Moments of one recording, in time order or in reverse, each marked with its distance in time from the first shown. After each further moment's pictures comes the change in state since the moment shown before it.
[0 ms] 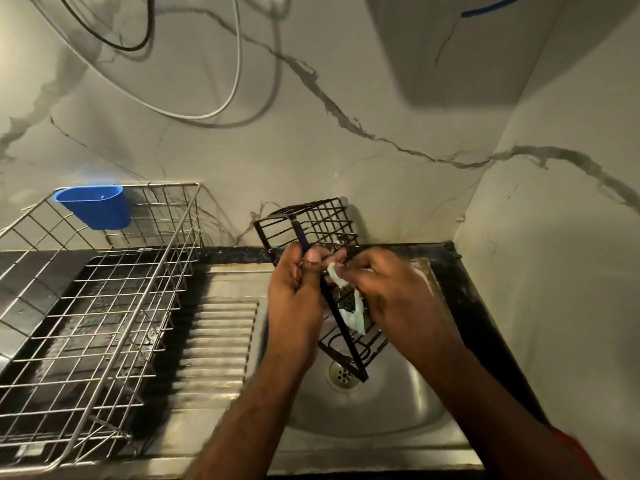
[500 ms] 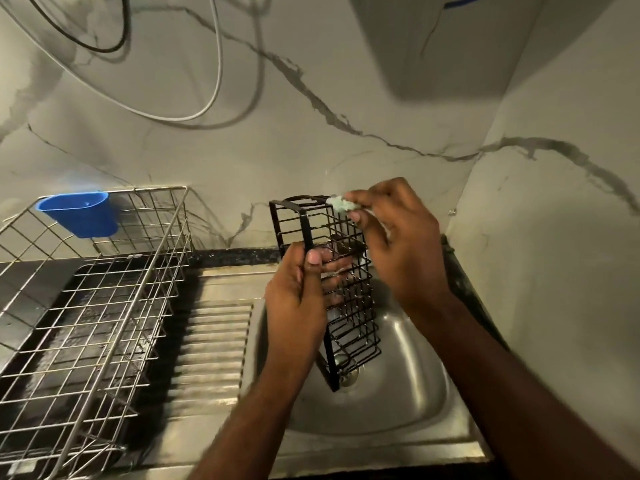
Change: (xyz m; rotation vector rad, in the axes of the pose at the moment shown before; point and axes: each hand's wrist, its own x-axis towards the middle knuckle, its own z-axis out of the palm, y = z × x) left_hand -0.010 0.007 0.010 0.178 -0.050 0.171; right_hand 0.047 0.017 -0.020 0.117 0.454 0.097
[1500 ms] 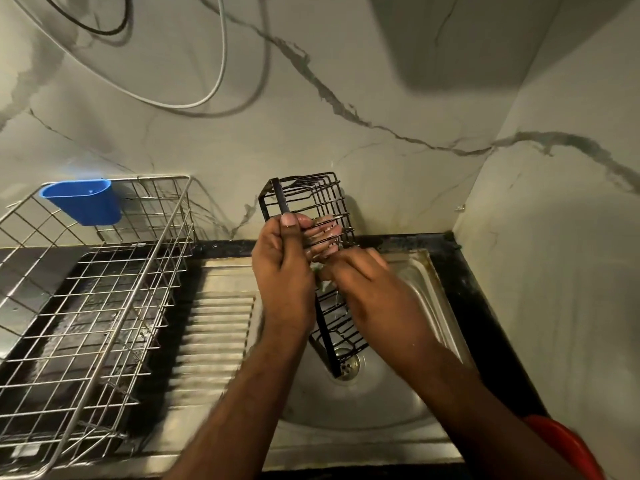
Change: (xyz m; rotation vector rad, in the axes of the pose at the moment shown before) left_hand 0.038 -0.004 0.005 -0.240 0.208 0.045; right_hand -0.054 -0.019 0.014 -0.129 -0.391 -0.082
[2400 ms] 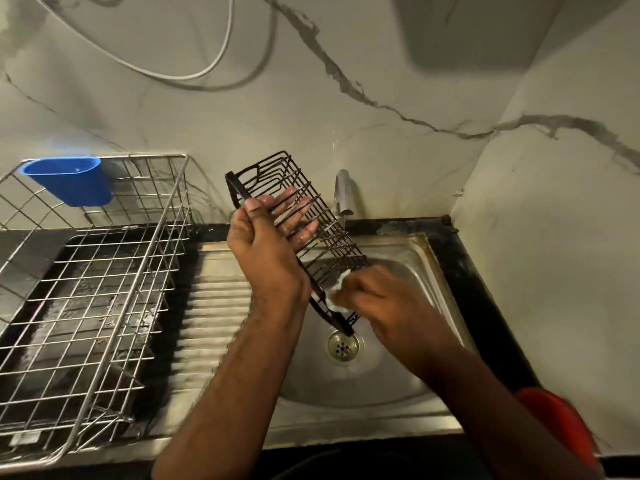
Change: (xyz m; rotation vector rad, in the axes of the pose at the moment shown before) left_hand 0.024 0.003 -0.026 -0.267 0.230 -0.181; right_hand -0.035 -0.002 0.011 0.032 -0.259 -0.066
